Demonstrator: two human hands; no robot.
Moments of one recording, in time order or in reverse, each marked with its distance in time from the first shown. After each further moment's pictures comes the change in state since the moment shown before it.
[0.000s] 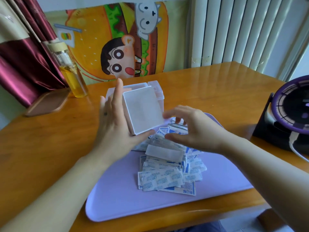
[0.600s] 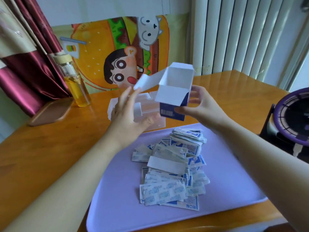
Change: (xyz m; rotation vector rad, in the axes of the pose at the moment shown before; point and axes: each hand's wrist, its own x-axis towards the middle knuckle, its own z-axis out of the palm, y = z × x) left_hand 0.045 -0.005 0.004 -0.250 -0.222 -0.312; right_hand 0.047 0.045 -0.019 0.492 0.327 0.330
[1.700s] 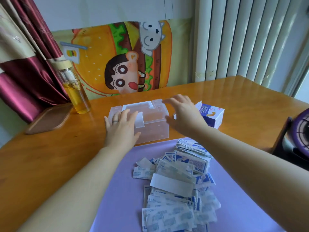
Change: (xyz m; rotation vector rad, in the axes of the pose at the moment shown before) left_hand 0.044 -0.069 0.024 0.821 -0.044 -0.129; right_hand 0.053 0.011 0.049 -0.813 0.007 -0.310
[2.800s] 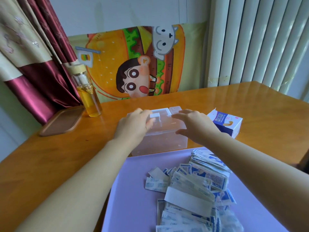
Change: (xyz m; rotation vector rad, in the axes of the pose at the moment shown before) left_hand 0.031 -0.007 -0.025 -0.163 0.062 0.093; right_hand 0.017 0.000 0.009 -0.155 -0.289 -0.016
